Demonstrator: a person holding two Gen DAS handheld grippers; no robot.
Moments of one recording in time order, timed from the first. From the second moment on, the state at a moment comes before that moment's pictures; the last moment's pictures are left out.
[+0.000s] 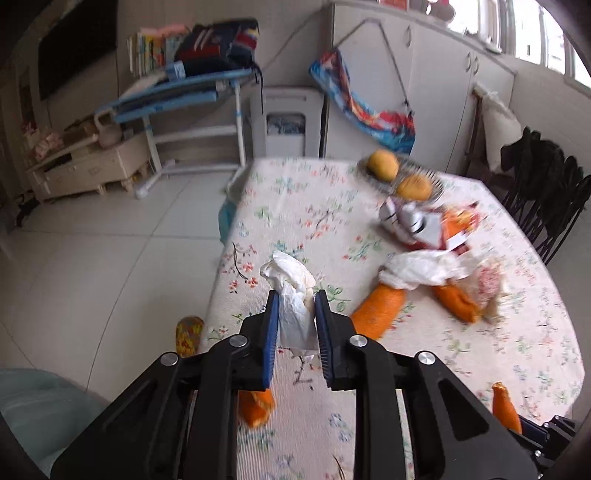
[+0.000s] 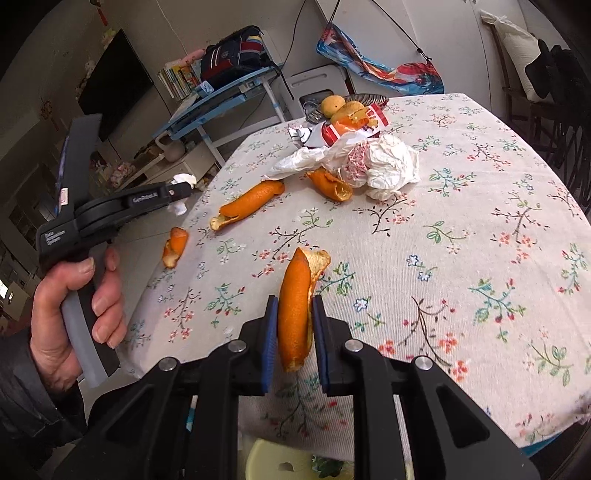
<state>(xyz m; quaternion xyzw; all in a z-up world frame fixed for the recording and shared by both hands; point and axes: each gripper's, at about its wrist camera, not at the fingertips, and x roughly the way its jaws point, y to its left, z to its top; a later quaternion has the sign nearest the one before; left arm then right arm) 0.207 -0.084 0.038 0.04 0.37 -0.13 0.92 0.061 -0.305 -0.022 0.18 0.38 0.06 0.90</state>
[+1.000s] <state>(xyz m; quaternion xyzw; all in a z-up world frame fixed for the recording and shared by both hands) -0.038 -0.097 0.005 0.03 0.40 -0.24 0.88 -0.075 -0.278 -0.087 0.15 0.47 0.06 0.87</state>
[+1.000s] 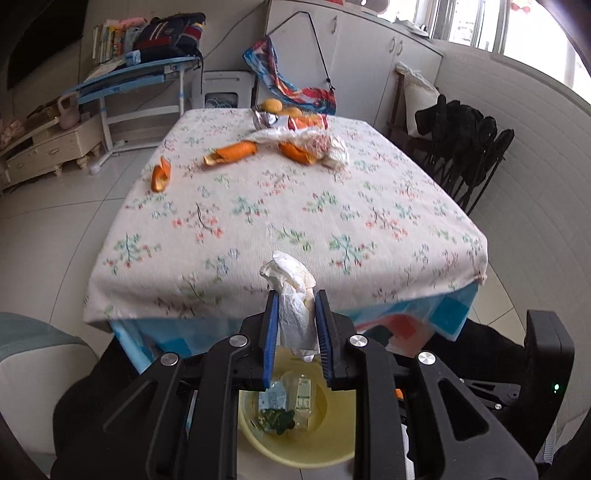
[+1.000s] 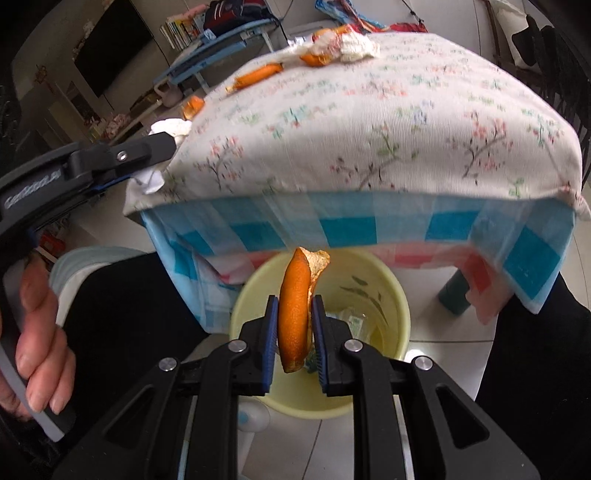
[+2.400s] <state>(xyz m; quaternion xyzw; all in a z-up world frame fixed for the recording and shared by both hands) -0.060 -0.071 -0.021 0.06 0.37 -0.14 0.92 -0.091 -0.291 -0.073 0.13 0.40 -0.03 0.91</state>
